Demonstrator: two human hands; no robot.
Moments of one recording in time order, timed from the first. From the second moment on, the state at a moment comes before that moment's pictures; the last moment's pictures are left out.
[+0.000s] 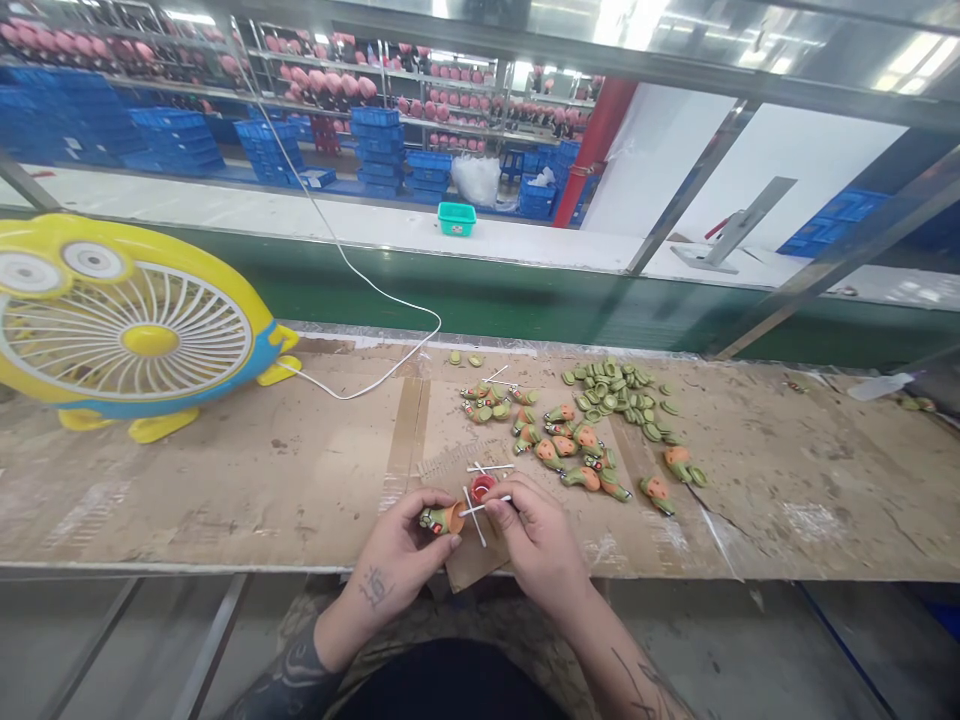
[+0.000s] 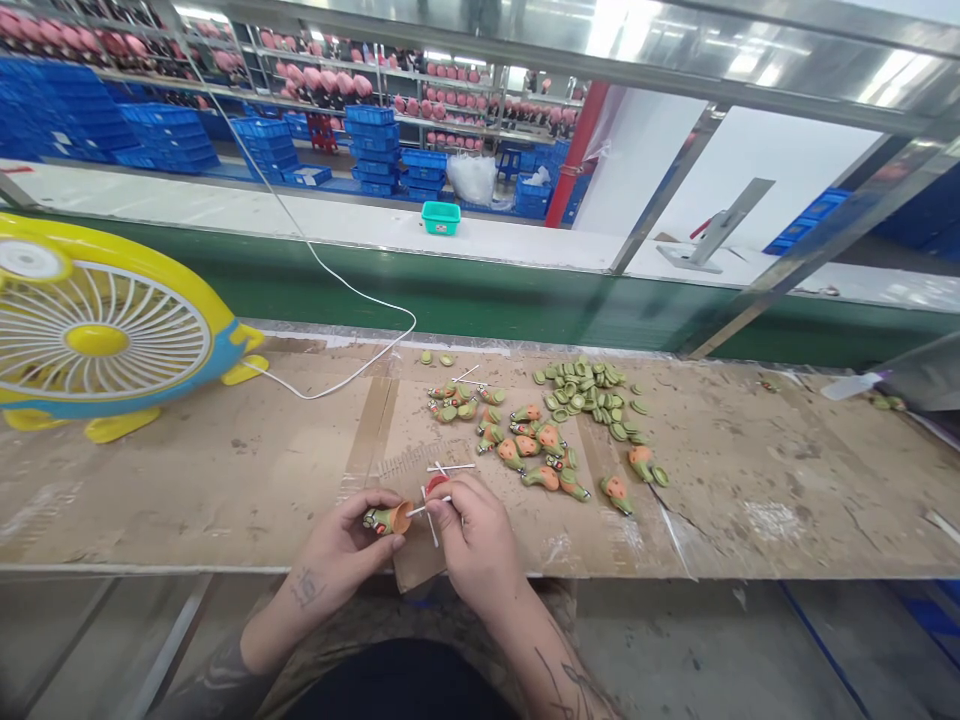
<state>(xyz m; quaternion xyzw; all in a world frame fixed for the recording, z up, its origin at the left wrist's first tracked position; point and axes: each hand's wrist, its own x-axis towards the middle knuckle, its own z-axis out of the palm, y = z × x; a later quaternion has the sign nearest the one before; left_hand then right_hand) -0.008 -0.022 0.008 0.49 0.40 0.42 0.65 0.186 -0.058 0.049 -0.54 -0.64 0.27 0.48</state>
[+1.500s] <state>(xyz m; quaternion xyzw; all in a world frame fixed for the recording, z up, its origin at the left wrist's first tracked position) -0.010 -0.028 0.011 0.42 0.31 0.43 0.74 0.187 -0.065 0.056 -0.52 -0.60 0.32 0.53</state>
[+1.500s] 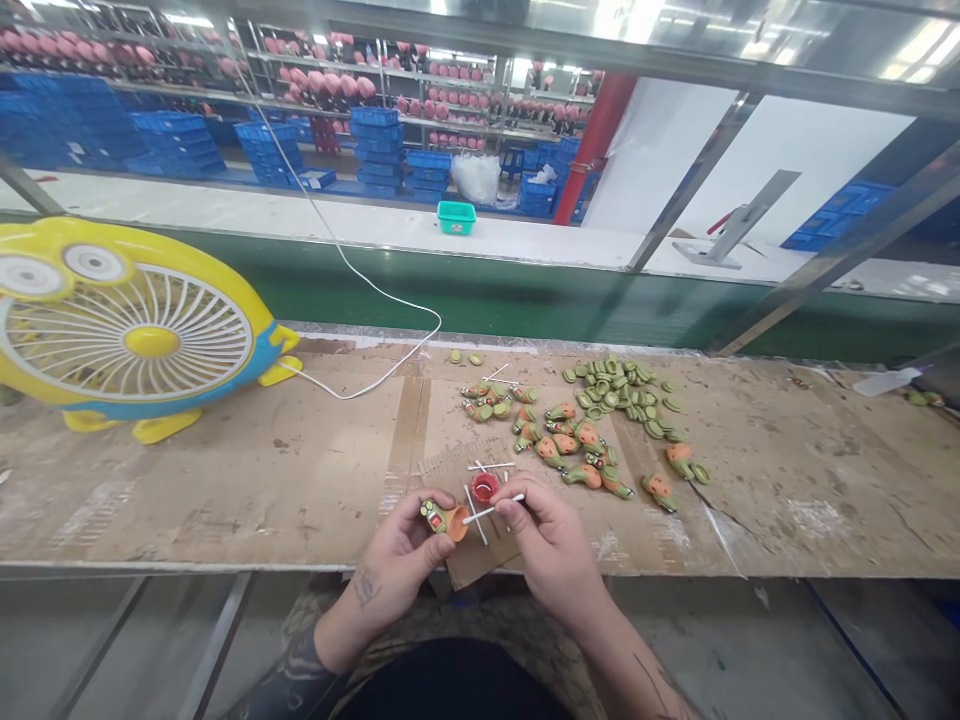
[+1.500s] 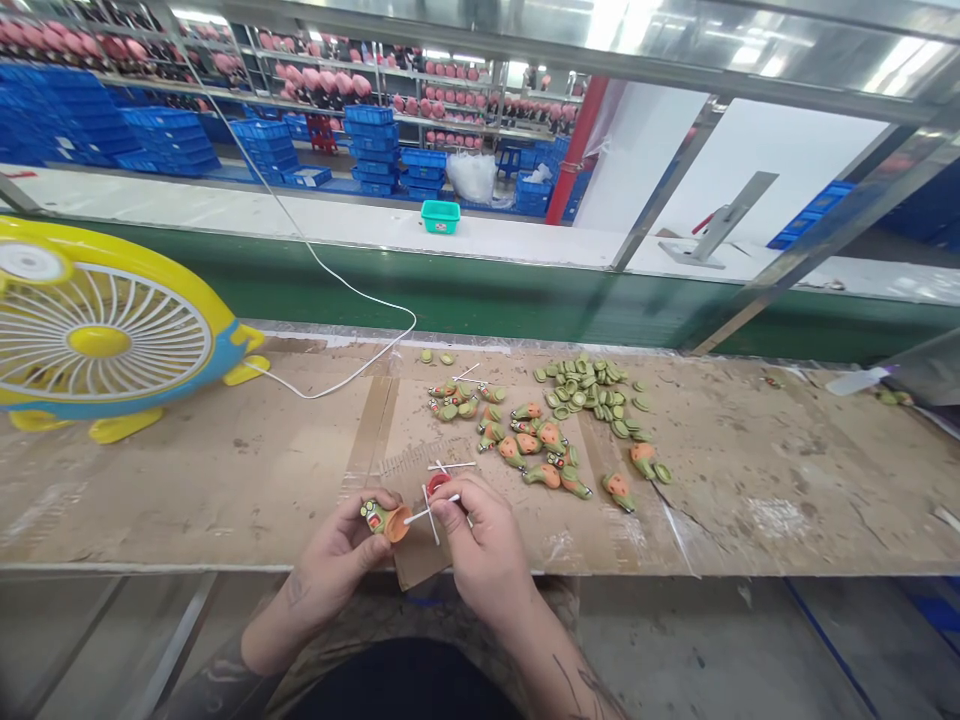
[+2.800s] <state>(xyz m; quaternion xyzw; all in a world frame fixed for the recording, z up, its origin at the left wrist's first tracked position) -0.016 -0.028 0.014 0.37 0.42 0.39 0.73 0.205 -0.040 0.024 -0.58 -0.63 0.23 0.47</state>
